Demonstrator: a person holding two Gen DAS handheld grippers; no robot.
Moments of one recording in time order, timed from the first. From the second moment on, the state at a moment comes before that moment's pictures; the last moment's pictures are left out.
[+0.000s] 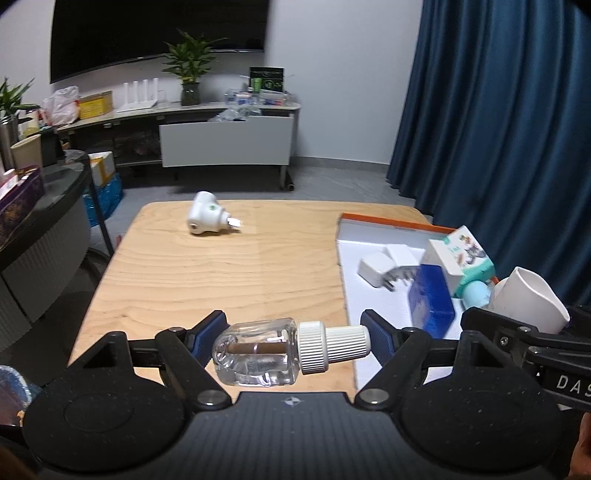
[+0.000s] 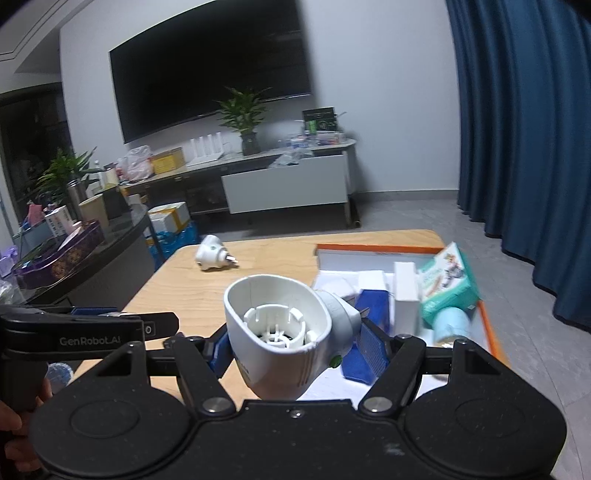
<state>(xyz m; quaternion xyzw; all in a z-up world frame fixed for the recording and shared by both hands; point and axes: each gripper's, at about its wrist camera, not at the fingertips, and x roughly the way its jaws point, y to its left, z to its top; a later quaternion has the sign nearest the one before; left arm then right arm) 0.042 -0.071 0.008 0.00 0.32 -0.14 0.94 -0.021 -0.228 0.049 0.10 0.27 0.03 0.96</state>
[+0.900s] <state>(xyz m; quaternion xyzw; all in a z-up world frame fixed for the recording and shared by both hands) 0.032 -0.137 0.000 0.03 0.34 -0.22 0.91 -0.047 -0.283 0.037 0.13 0.27 -0.04 0.95</state>
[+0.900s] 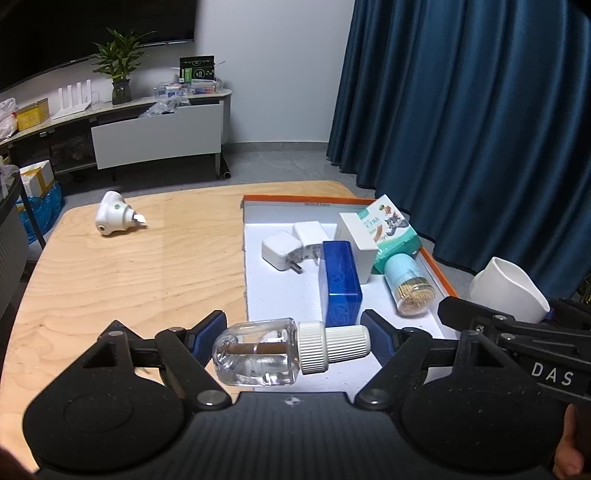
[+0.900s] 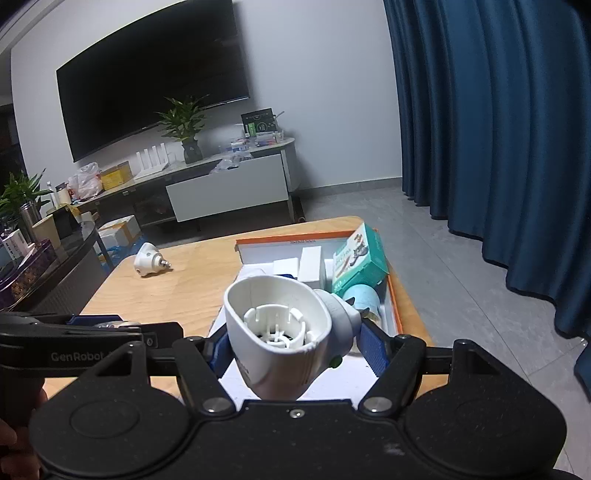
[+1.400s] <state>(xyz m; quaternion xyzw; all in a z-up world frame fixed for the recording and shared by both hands) 0.035 -0.140 0.002 0.03 0.34 -0.22 0.91 -0.042 -0.286 0.037 0.14 0.27 -0.05 0.95</state>
